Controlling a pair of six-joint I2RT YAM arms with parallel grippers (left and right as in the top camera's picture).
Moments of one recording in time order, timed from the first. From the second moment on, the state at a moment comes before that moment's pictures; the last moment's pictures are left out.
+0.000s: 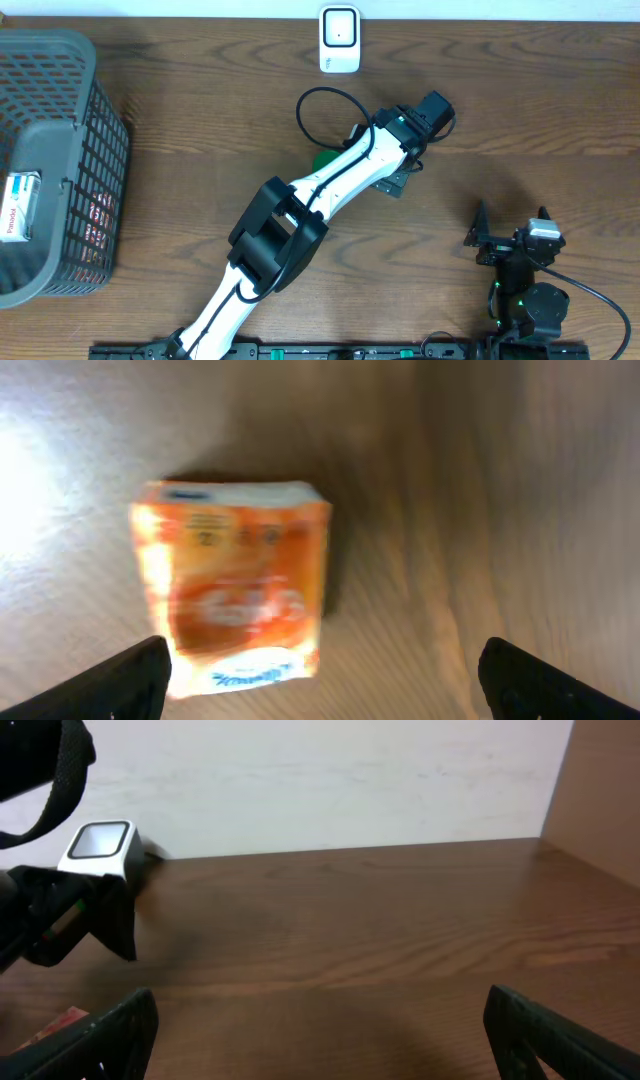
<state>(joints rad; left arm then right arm) -0.81 2.33 2.00 -0.93 -0.08 -1.91 -0.09 0.01 0.01 -0.07 0.02 0.04</state>
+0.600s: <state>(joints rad) -0.24 1.53 2.06 -0.92 -0.26 -0.89 -0.09 0.01 0.01 -0.07 0.02 0.04</state>
